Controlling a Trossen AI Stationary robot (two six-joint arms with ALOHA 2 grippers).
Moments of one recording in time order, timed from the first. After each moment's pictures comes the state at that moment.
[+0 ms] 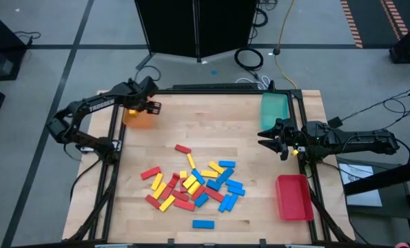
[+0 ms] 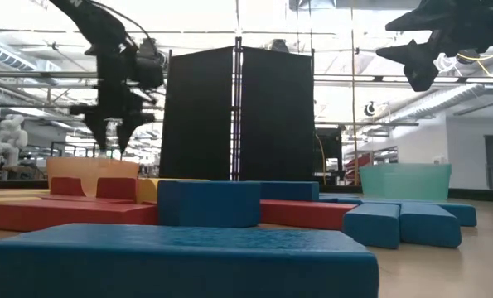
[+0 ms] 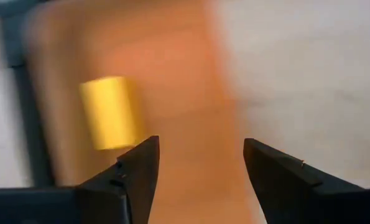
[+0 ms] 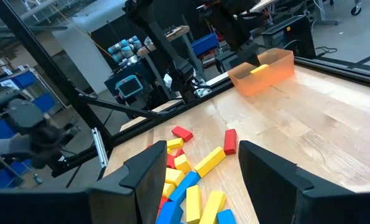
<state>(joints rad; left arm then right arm) 0.81 1.38 0.94 -0.88 -0.22 -0.49 0.00 0.40 0.34 -0.02 0.06 0.51</state>
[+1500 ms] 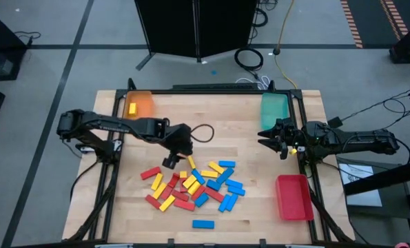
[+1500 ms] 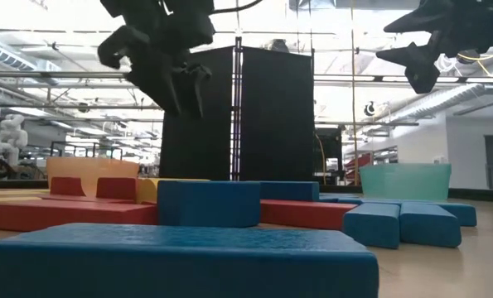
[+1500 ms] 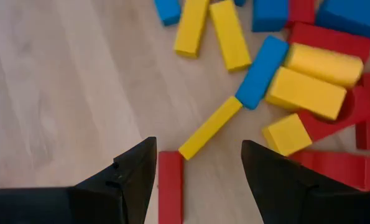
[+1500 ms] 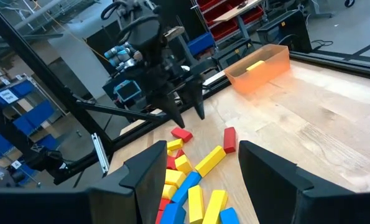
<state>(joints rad) 0.02 1.51 1.10 -0.66 0.10 0.46 0.00 0.40 0.34 -0.03 0.08 0.56</state>
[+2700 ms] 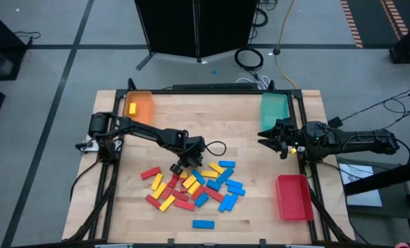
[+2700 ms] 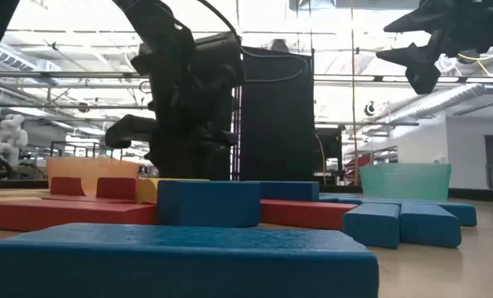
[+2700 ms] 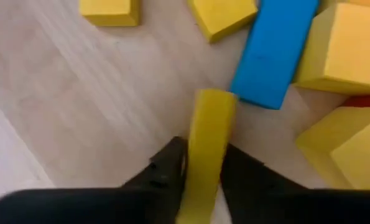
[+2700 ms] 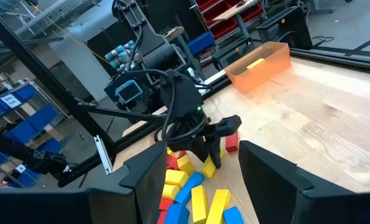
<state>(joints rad) 0.03 1.87 1.10 -0.50 0.17 0.64 0.00 0.40 0.34 -0.03 0.08 0.59</state>
